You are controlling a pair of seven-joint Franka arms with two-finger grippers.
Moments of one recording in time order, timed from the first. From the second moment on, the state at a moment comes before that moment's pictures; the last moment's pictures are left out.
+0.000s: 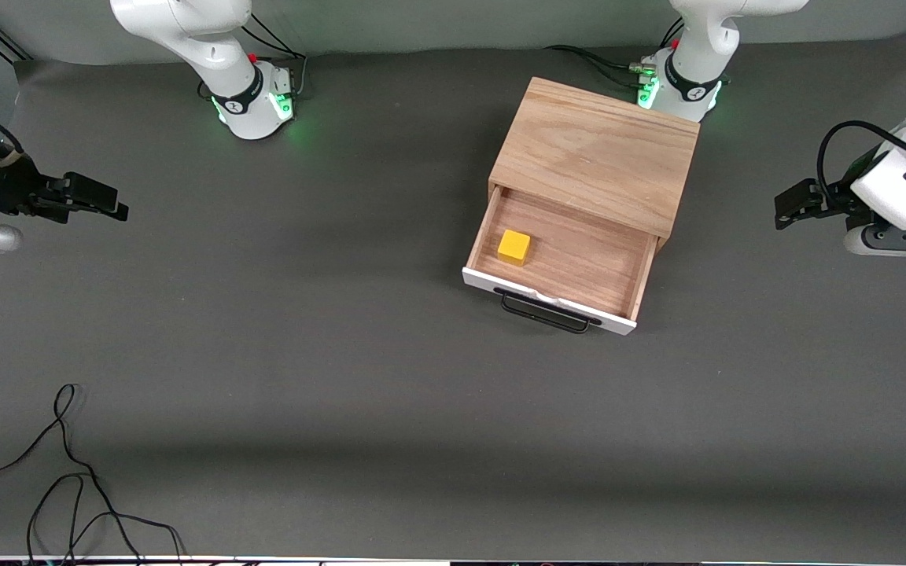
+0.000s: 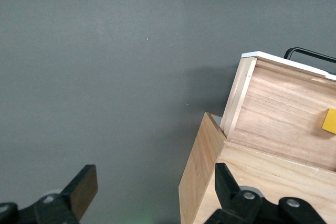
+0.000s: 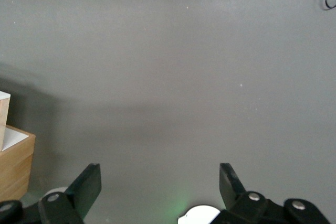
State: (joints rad) left arm -0.07 -0.01 0.00 -1.67 0.00 1.58 -0.01; right arm 0.06 -0.01 -0.04 -1.59 0.10 1.46 0.08
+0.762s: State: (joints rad) left arm -0.07 -0.02 0.00 -1.67 0.01 1.58 0.00; right arm 0.03 -0.06 -0.04 -1.59 0.07 1.51 0.08
